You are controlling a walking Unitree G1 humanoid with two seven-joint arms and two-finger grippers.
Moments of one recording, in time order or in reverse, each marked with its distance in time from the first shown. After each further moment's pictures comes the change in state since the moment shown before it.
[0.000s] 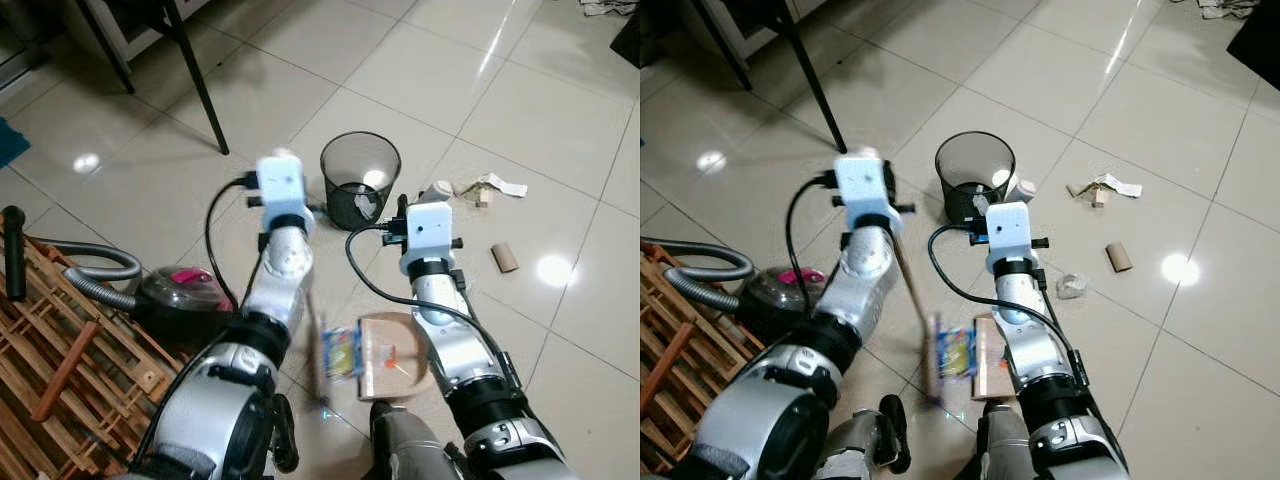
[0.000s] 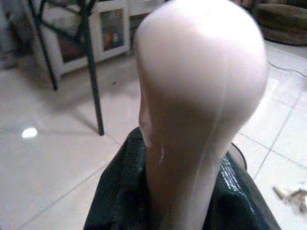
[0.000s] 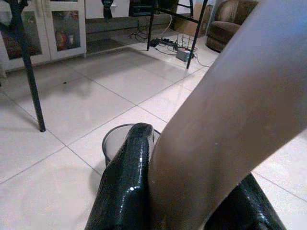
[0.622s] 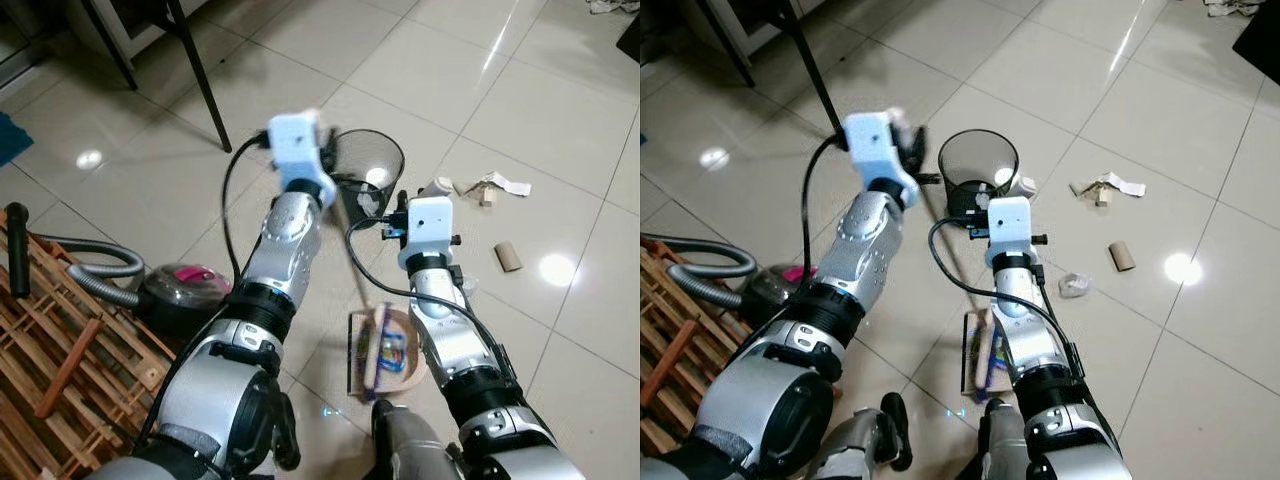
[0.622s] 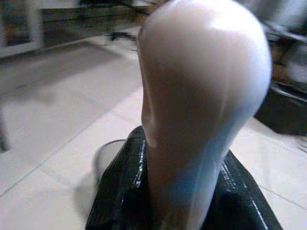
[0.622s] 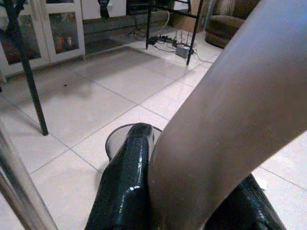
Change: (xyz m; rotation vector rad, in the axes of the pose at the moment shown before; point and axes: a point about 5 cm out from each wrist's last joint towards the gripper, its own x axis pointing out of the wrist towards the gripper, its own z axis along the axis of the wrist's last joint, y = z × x) left arm 0.009 -0.034 0.038 -0.132 -0.022 -0.429; right arm 0.008 -0.003 0.000 0.039 0.004 -0.024
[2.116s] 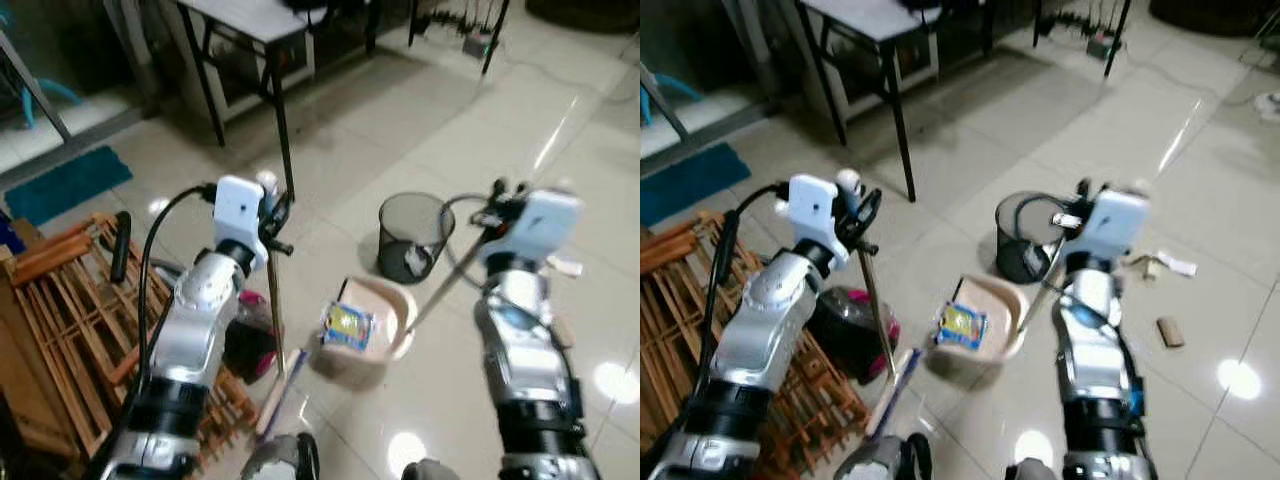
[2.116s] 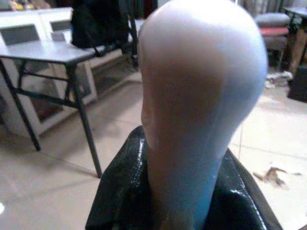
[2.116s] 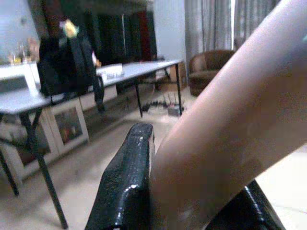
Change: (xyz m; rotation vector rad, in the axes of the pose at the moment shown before) left arm -0.092 0.069 -0.012 0.249 0.118 -0.033; right arm -0.021 -0.088 0.034 0.181 -0.086 -0.286
